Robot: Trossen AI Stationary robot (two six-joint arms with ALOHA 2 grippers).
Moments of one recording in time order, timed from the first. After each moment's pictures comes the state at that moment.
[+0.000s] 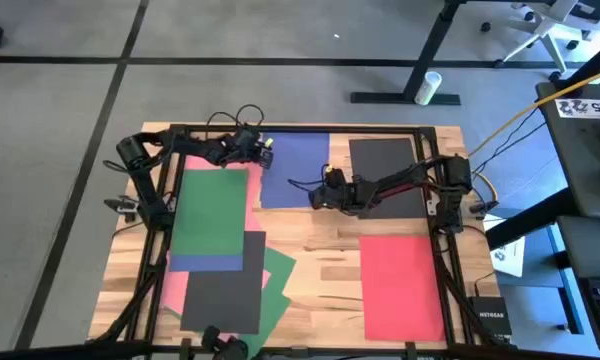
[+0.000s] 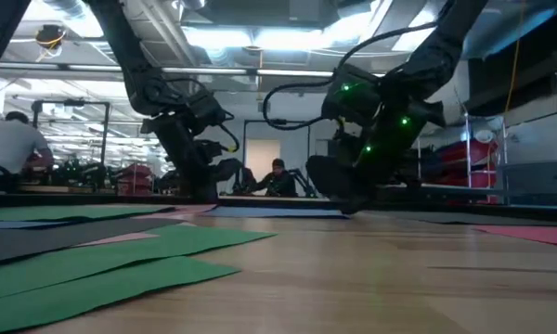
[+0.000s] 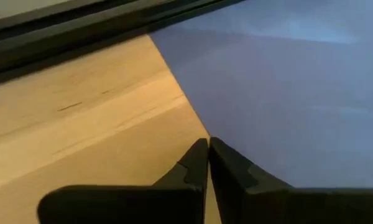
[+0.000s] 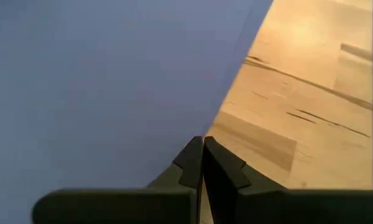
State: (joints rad) left arm 0.67 1.80 0.79 0.15 -0.17 -0.38; right arm -0.09 1.90 0.89 -0.10 0.60 0.90
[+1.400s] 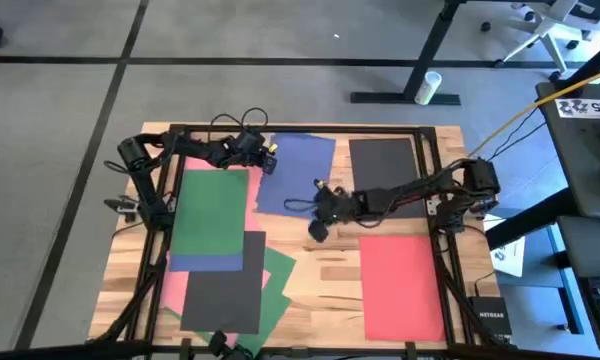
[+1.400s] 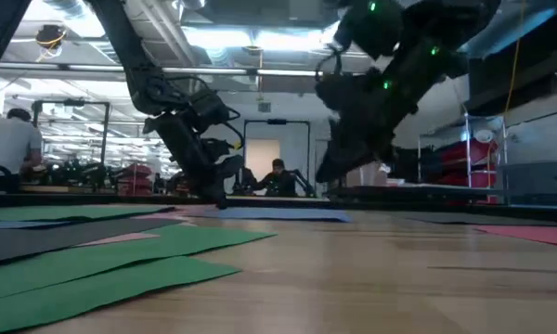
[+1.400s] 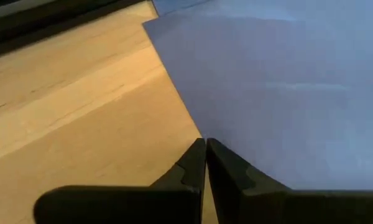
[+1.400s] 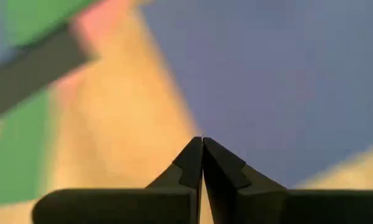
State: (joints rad) left arm 0.62 1.80 0.80 0.14 -0.10 -0.34; right arm 0.07 1.72 0.89 0.02 0.15 0.58
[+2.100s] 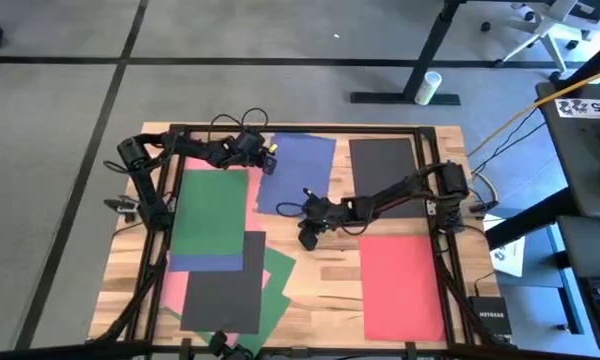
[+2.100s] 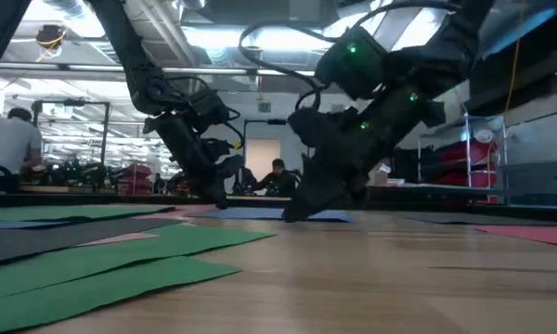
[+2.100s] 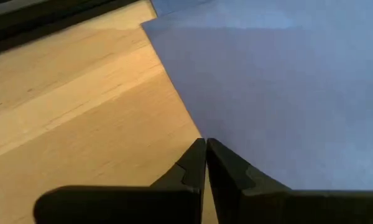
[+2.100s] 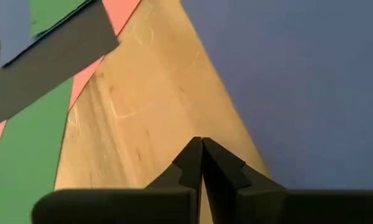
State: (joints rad) left arm 0.61 1.80 0.80 0.15 -0.10 -0.34; right arm 0.03 1.95 0.89 0.27 0.09 0.60
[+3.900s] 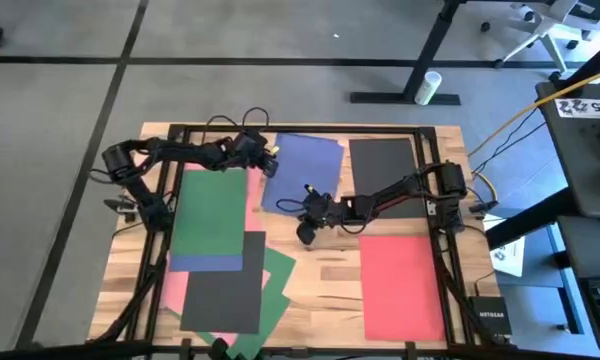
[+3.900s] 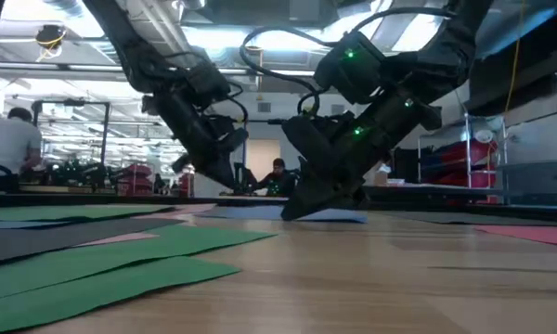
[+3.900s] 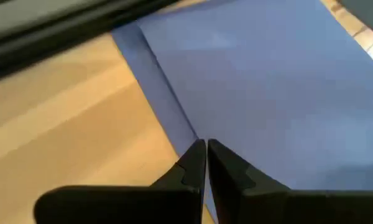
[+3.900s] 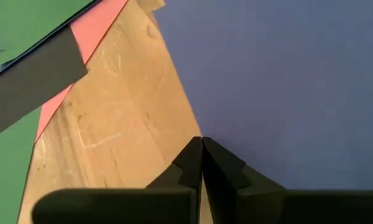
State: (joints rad) left arm 0.55 1.65 0.79 0.08 -0.11 -0.33; right arm 0.03 1.96 0.89 0.30 0.15 0.62
